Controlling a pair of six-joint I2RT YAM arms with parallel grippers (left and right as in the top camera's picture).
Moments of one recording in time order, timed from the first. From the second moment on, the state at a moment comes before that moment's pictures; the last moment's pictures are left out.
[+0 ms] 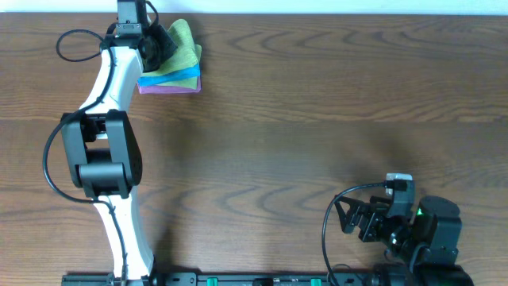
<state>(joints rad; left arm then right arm) 0.03 2.26 1.87 -0.55 0.18 -0.61 -0.06 0.39 0.52 -0.93 -0.46 0.26</state>
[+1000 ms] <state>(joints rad) 0.03 2.26 2.30 -0.85 0.17 -0.46 -0.06 0.39 0.52 -0.93 -0.46 0.26</state>
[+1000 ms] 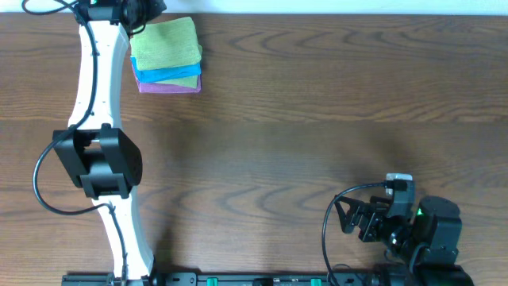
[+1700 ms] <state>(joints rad) 0.03 2.26 2.30 -1.08 0.22 -0.46 -0.06 0.39 0.52 -0.93 -0.46 0.26</state>
